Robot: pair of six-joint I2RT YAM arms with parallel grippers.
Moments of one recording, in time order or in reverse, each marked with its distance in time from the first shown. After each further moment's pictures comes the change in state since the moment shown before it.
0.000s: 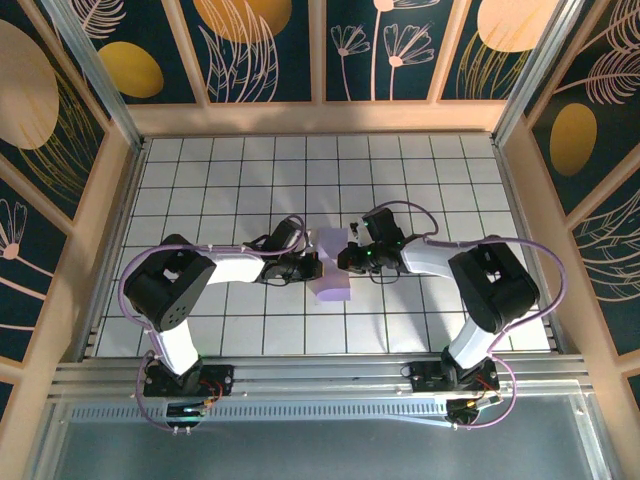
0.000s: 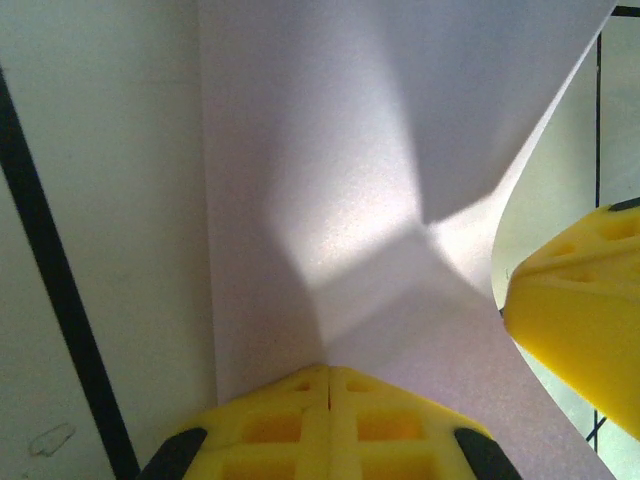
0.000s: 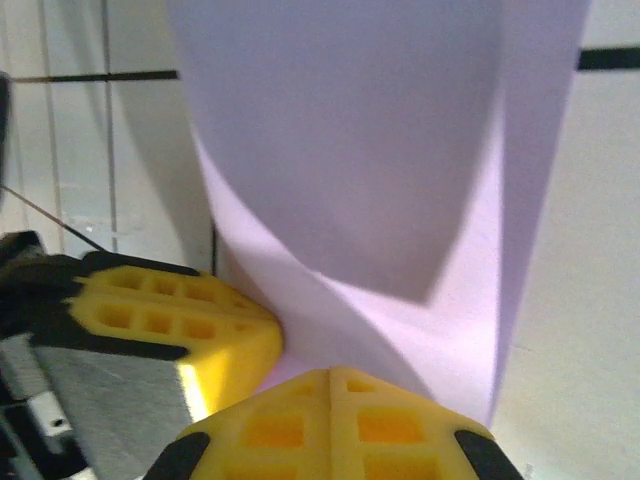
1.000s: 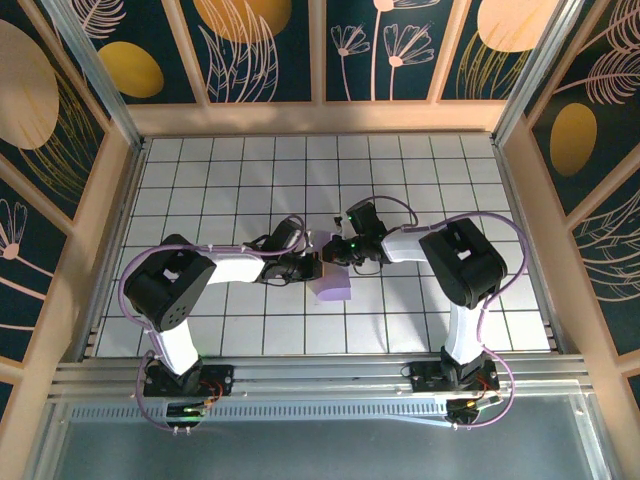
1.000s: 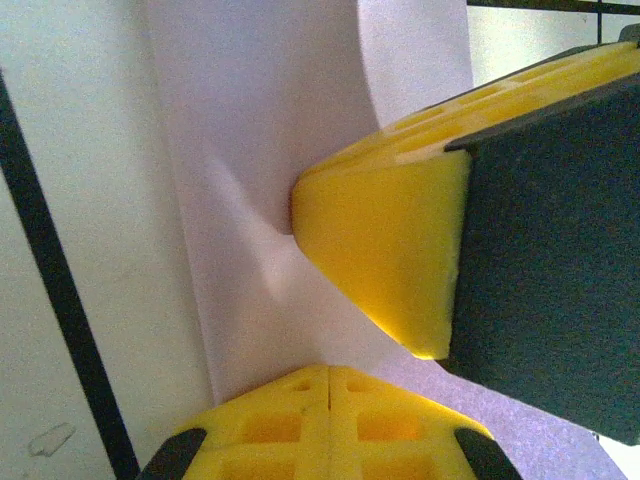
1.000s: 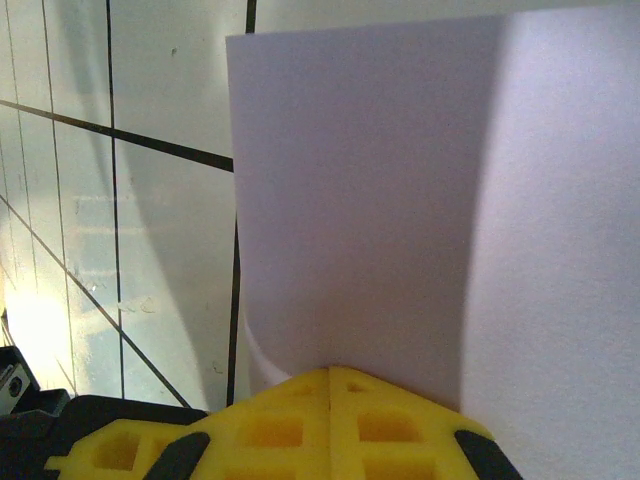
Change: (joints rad) left arm -0.003 -0.002 -0.005 0.002 0.000 0.003; right arm 0.032 0.228 0.146 0.101 -0.026 0.024
